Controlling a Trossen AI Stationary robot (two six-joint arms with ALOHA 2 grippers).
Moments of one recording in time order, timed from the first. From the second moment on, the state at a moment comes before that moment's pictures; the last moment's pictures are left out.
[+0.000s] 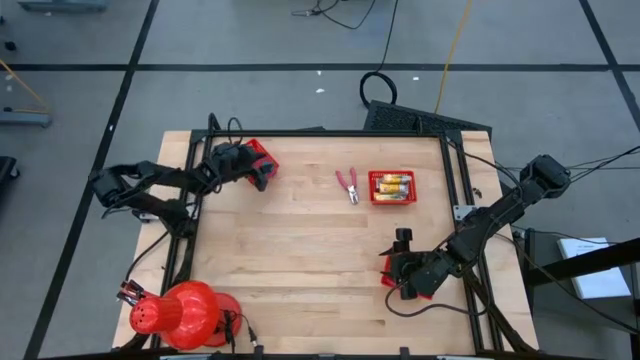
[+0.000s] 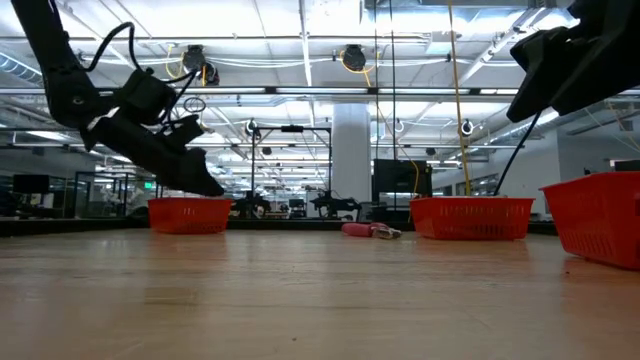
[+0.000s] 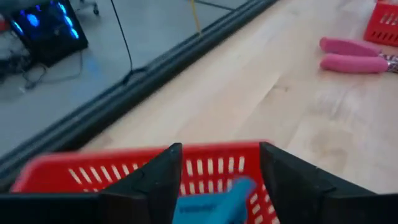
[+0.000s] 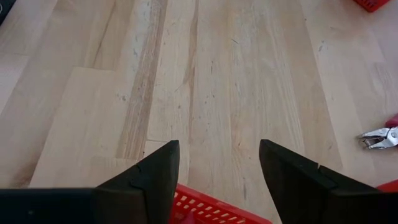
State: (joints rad) left arm 0.73 1.39 0.27 0.69 0.11 0.09; right arm 0.68 1.30 0.75 -0.37 0.54 0.39
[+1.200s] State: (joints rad) left arm 0.00 1.11 0.27 0.57 0.10 0.18; right arm 0.08 1.57 0.83 0.13 0.21 -0.14
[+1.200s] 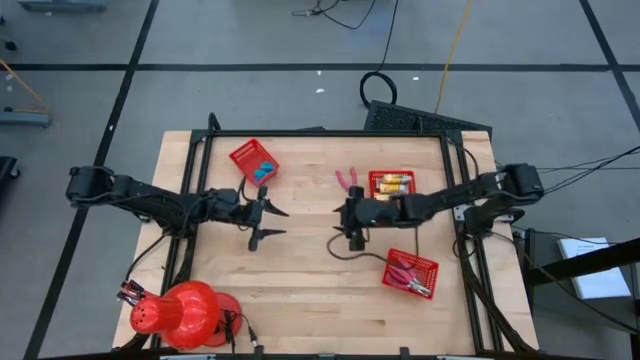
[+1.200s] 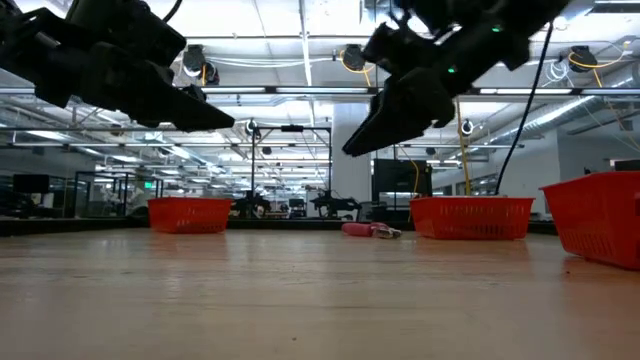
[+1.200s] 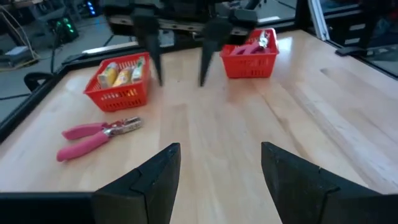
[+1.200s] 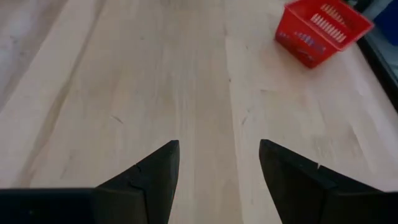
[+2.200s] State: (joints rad) left arm -0.04 1.11 0.27 0.53 0.08 0.18; right arm -0.32 1.78 1.02 -0.13 0.05 -0.16
